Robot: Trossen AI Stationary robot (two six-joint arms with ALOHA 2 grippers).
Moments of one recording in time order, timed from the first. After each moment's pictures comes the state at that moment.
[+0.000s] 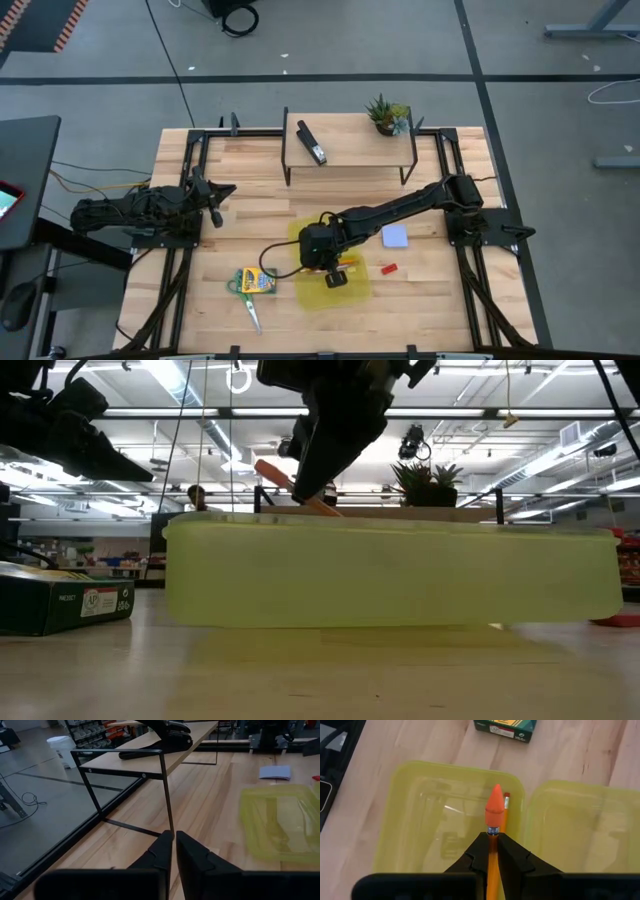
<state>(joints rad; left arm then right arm) -0.03 0.01 0.22 -0.48 -0.55 -0.01 0.22 2.04 1.66 -0.70 -0.16 -0.04</state>
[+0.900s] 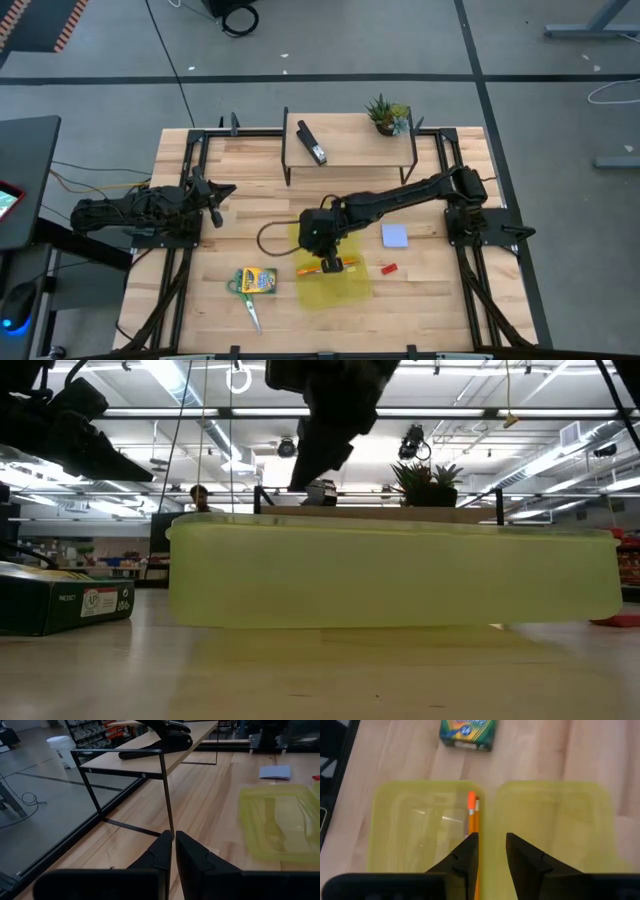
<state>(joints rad) -0.03 0.01 0.22 -0.48 -0.55 -0.01 0.15 1.99 1.66 -0.71 -0.16 0.03</state>
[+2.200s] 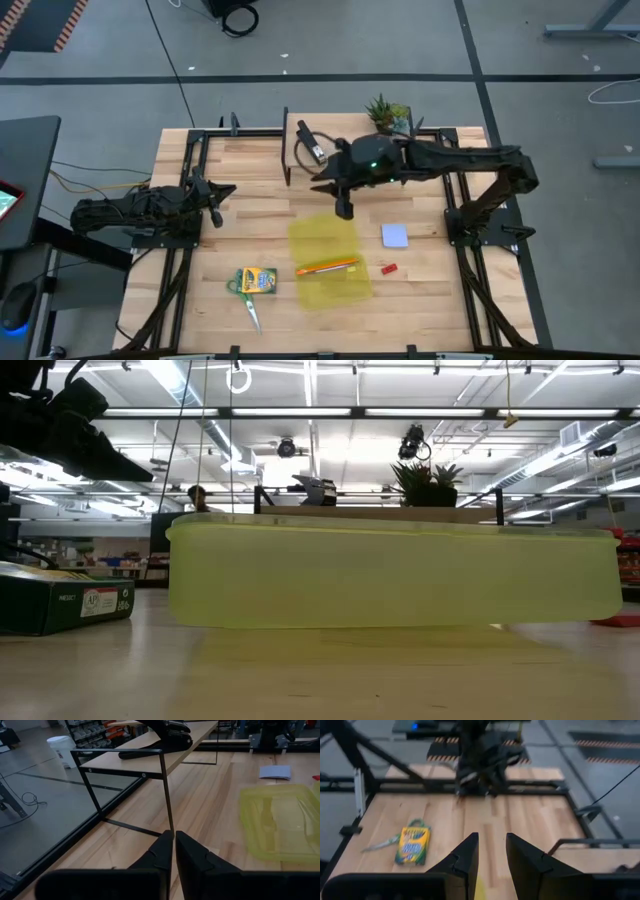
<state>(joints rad) -0.03 0.01 0.22 -0.48 -0.55 -0.01 0.02 1.57 1.66 -0.55 0.05 -0.01</state>
